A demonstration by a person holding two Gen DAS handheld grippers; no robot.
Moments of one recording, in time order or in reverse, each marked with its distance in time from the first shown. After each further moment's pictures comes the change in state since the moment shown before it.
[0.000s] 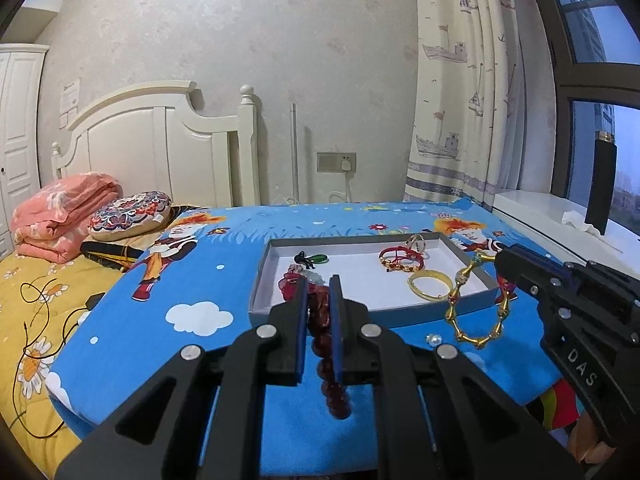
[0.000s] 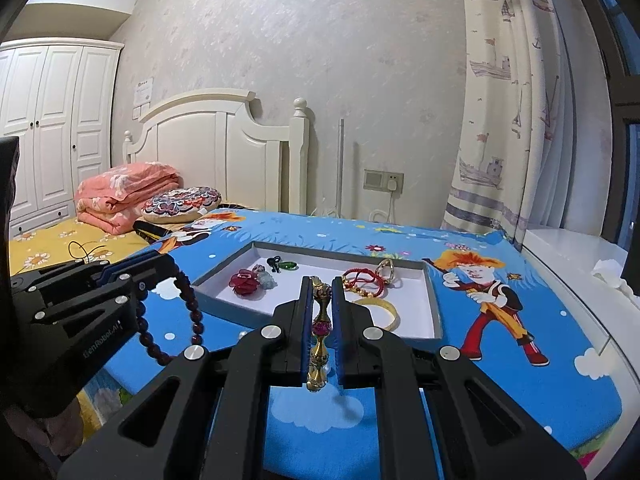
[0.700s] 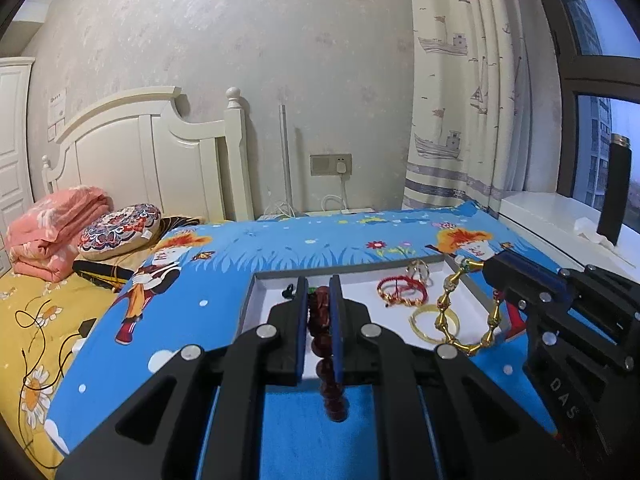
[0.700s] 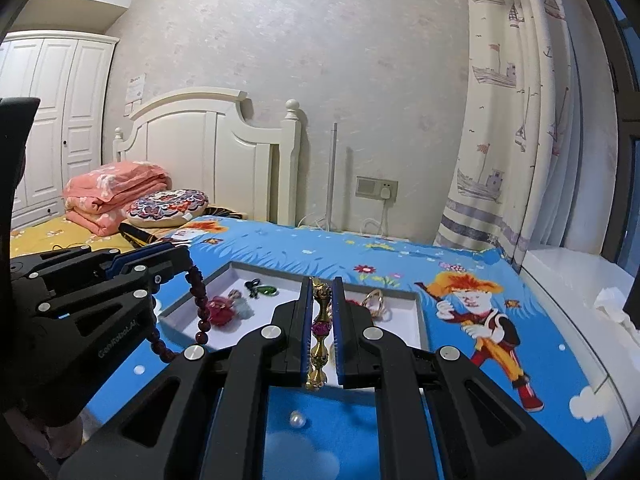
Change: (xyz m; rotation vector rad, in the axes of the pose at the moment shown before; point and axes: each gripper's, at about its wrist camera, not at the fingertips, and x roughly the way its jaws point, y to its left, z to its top) left arm 0.054 -0.012 0.049 0.032 0.022 -0.001; right arm 0.052 -0.015 0.036 -0.024 0.014 -0.036
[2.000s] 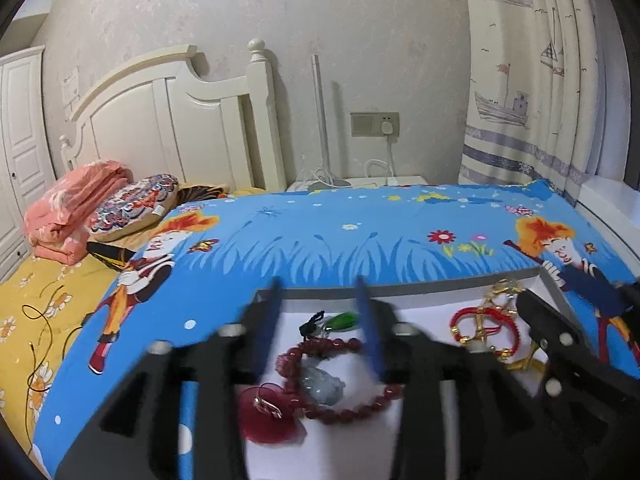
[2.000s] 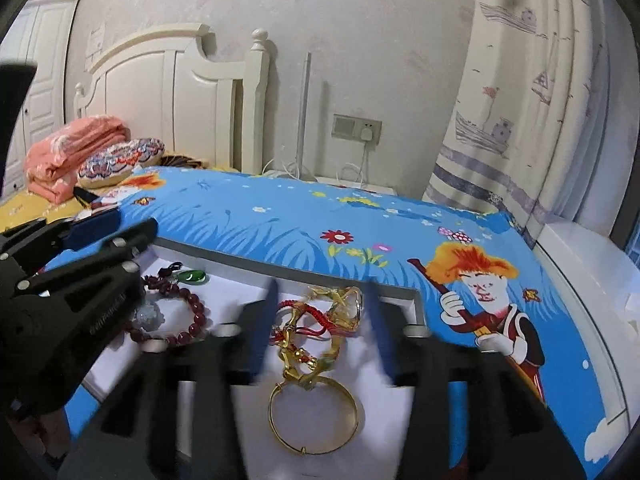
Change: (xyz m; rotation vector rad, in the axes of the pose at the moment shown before) left arm 0.149 0.010 0.022 -0.013 0.144 0.167; right arm 0.128 -0.030 0.000 0.022 0.215 -0.081
